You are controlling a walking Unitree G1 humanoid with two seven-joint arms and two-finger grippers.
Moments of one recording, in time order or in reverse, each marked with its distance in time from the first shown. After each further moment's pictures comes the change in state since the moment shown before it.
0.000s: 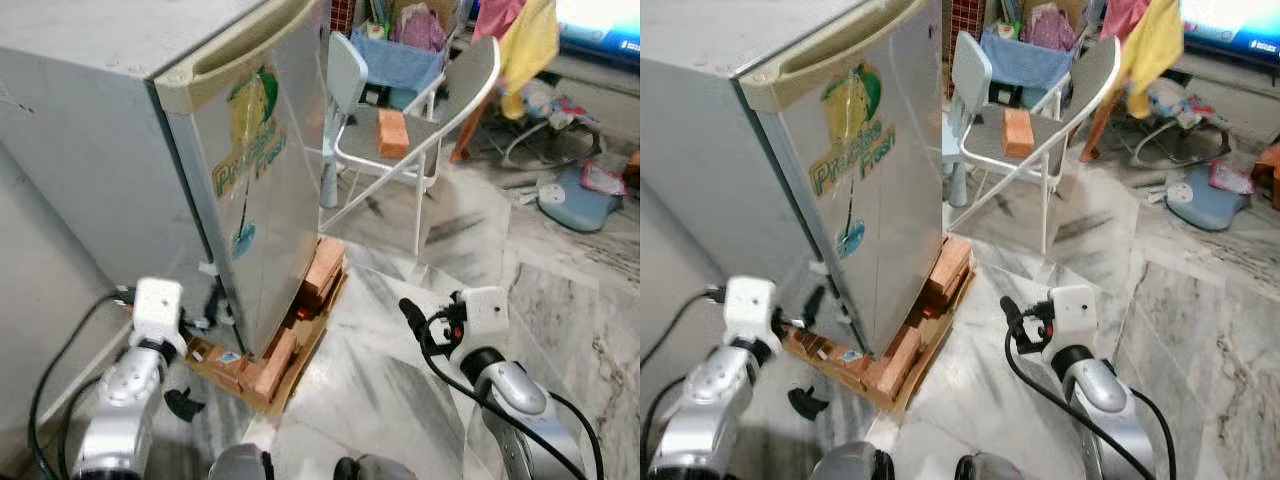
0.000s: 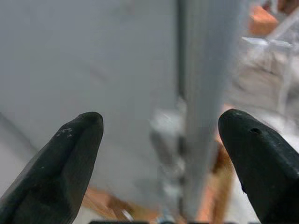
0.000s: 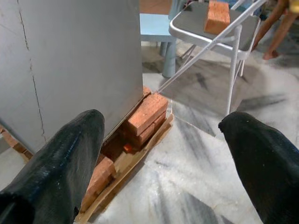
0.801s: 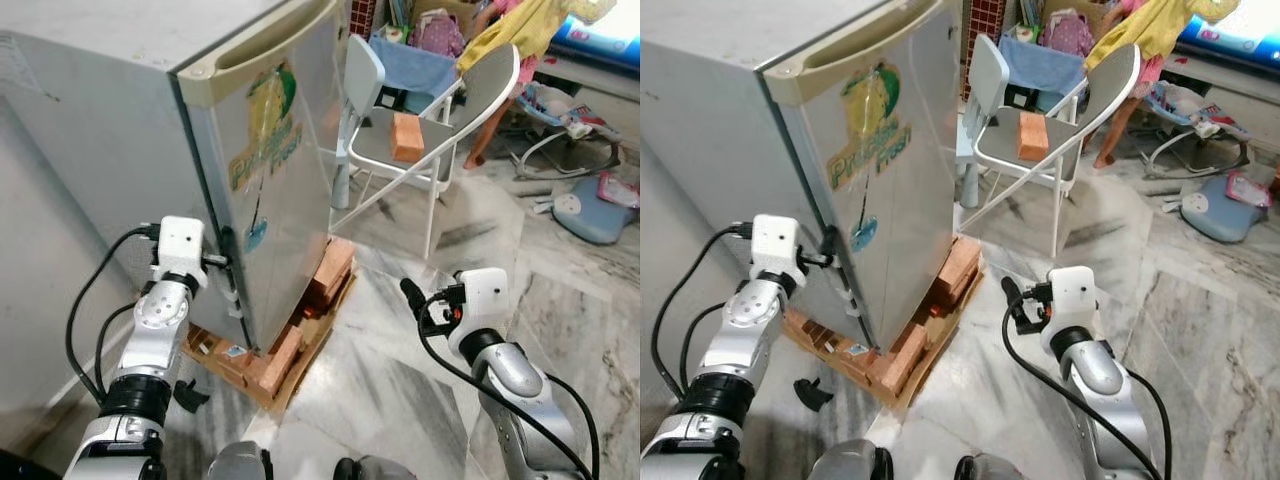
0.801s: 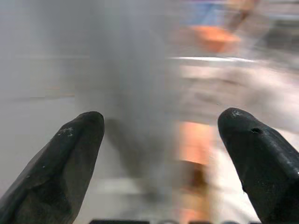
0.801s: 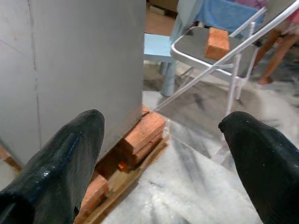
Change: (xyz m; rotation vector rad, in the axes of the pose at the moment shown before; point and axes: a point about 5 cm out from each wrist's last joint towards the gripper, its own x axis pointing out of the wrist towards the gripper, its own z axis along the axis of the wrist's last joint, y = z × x) left arm 0.044 -0.077 0.026 0.043 -0.045 -0.374; right arm 0.004 -0.003 0.012 -0.050 -0.063 -0.071
